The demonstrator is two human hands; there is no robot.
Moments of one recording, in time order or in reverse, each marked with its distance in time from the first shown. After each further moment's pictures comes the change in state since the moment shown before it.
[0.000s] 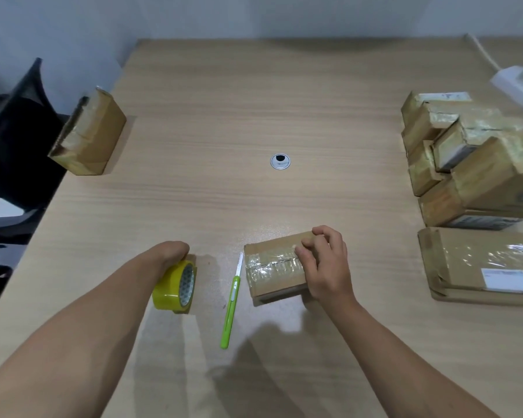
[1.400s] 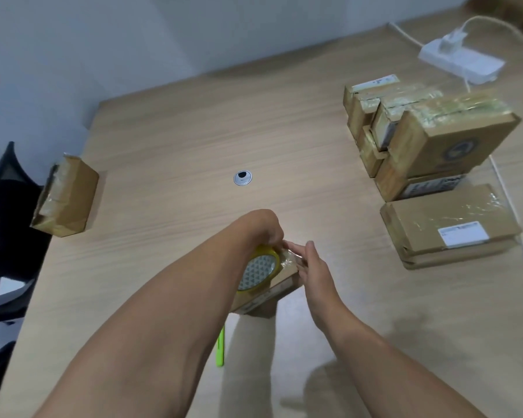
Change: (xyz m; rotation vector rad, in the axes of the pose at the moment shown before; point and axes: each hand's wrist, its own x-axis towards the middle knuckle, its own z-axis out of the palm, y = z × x) left_hand -0.165 0.193 0.108 1.198 -0.081 0.645; right_hand -0.023 0.007 -0.025 0.606 -0.088 0.602
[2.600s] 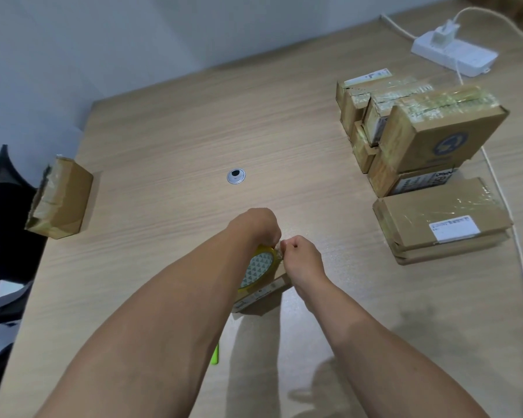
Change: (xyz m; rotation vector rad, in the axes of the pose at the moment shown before) left_hand 0.014 0.010 0.009 -0.065 0.085 -0.130; right_hand 0.029 -0.022 0.006 -0.290 0.234 0.093
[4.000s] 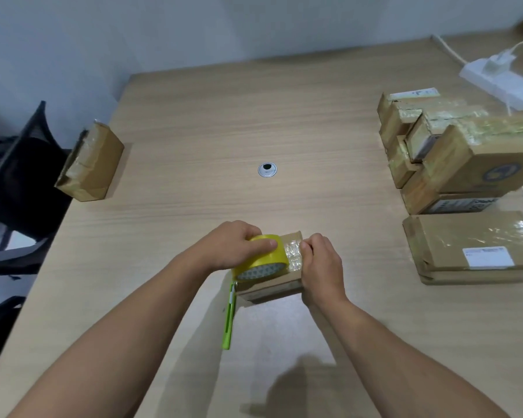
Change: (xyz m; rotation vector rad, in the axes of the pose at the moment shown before) left_hand -0.049 -0.121 0.055 -0.730 0.180 0.281; right_hand -0.024 0.008 0.015 -0.314 0.117 -0.476
